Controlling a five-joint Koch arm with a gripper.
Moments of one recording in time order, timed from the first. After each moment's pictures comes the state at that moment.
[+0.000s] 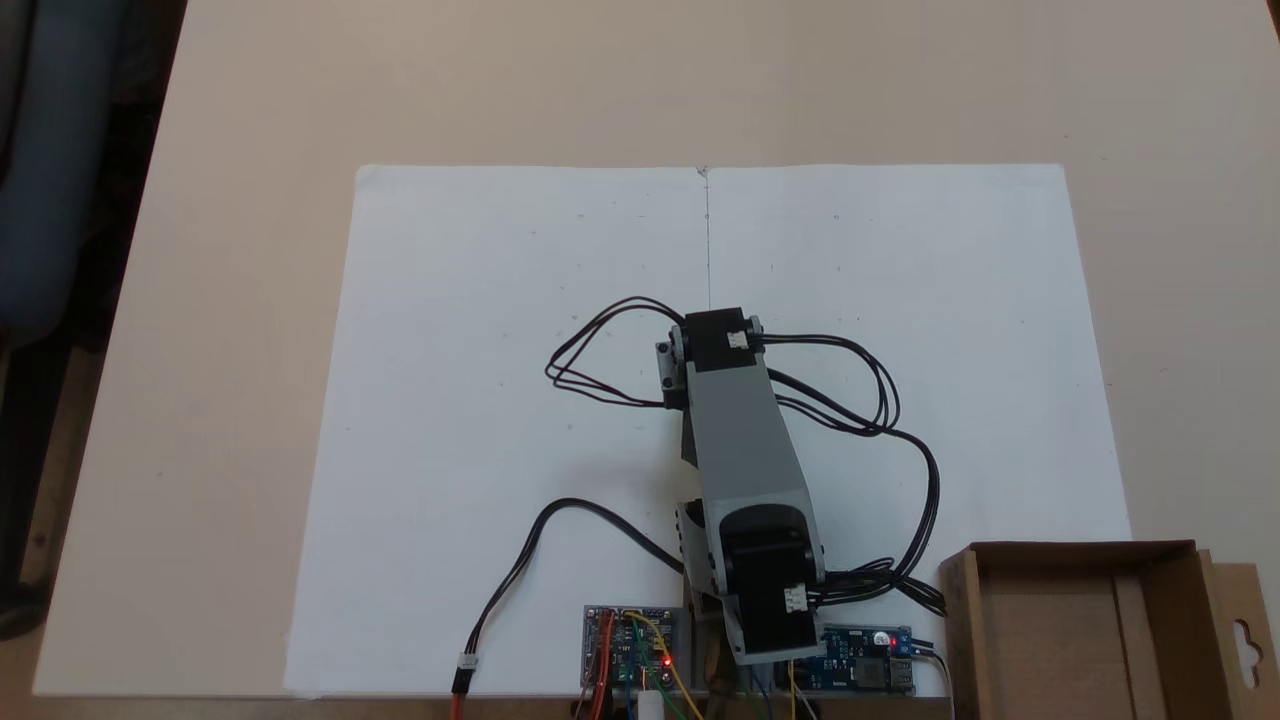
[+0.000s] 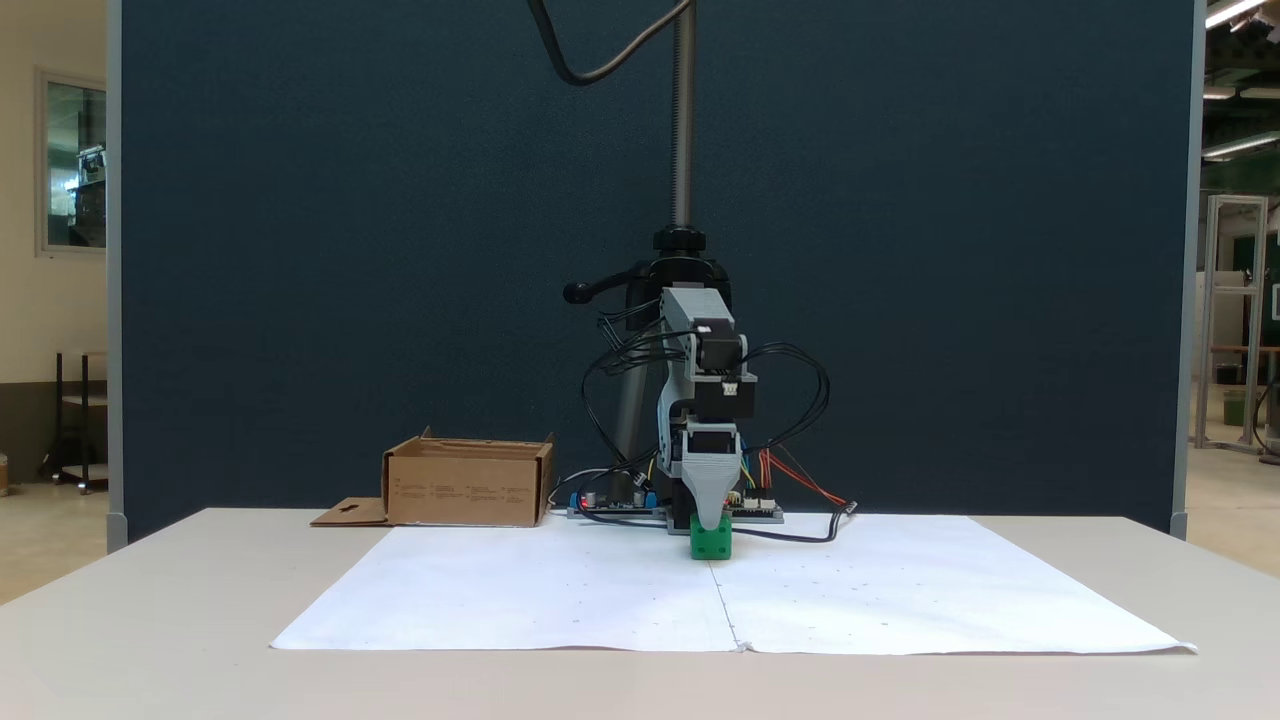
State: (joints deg) arm -8.9 113.9 134.9 45.4 9.1
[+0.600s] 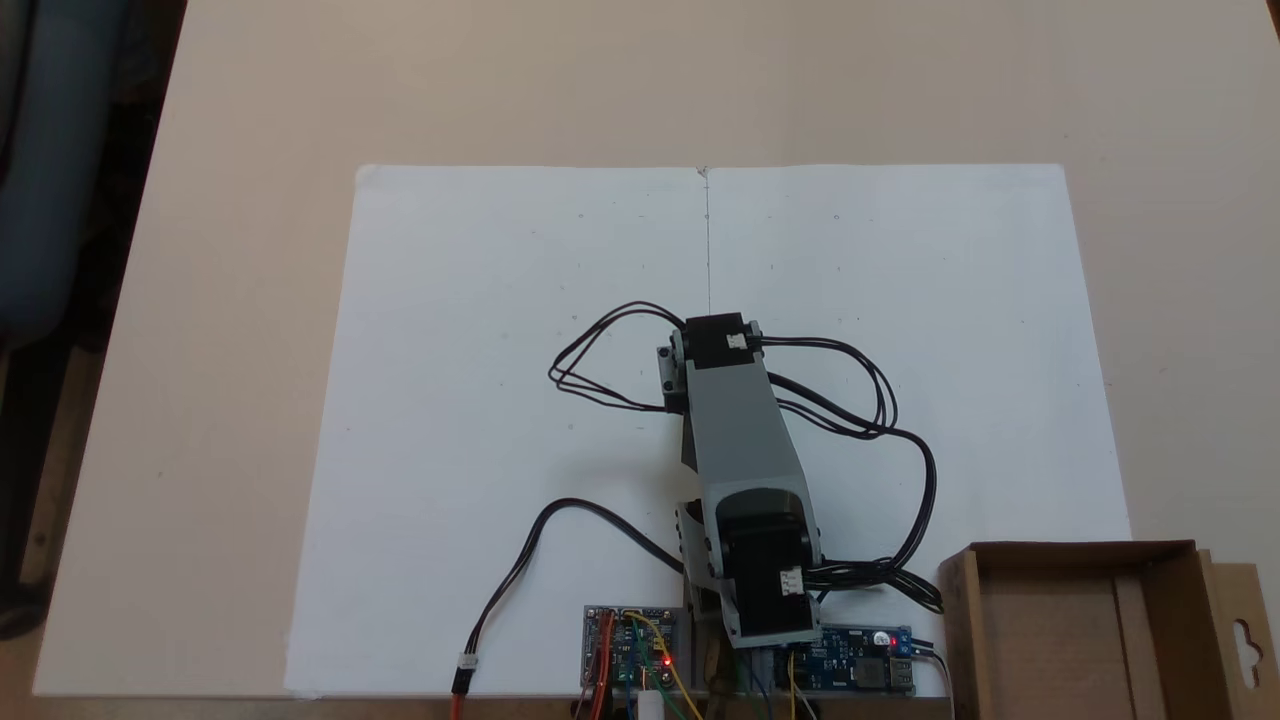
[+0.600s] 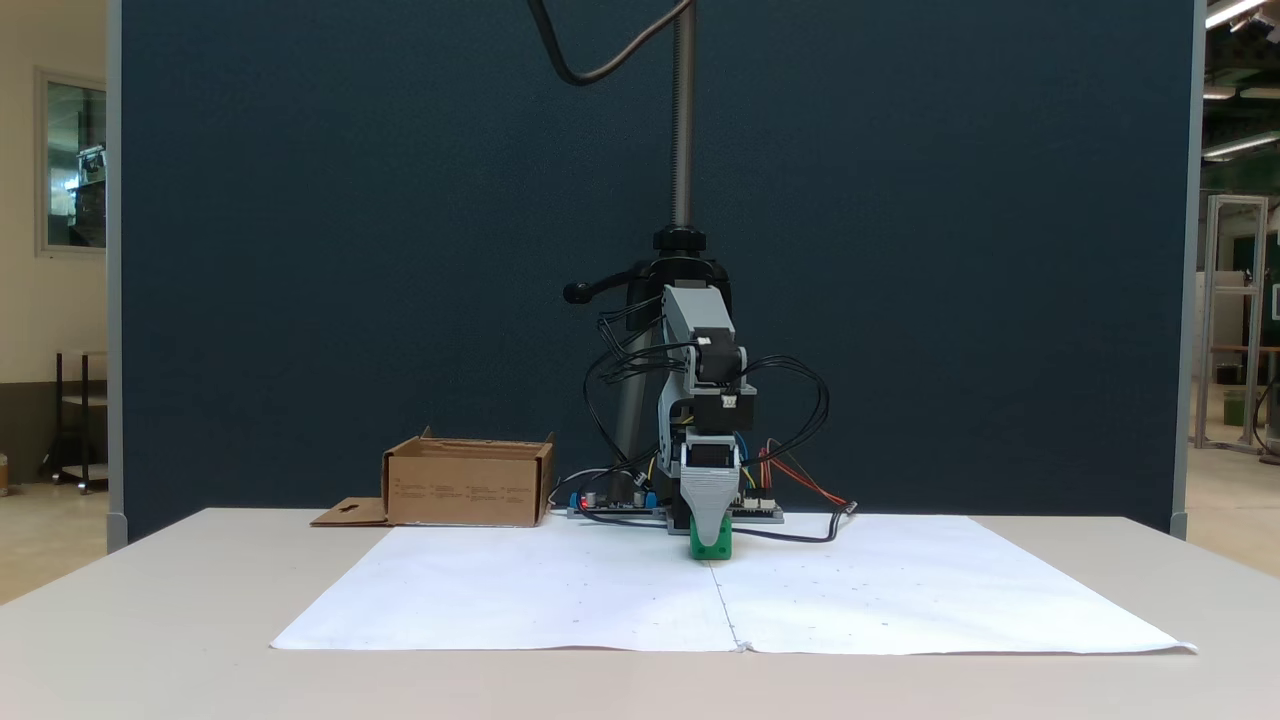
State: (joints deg) arm -8.0 110.8 137.9 41.2 9.1
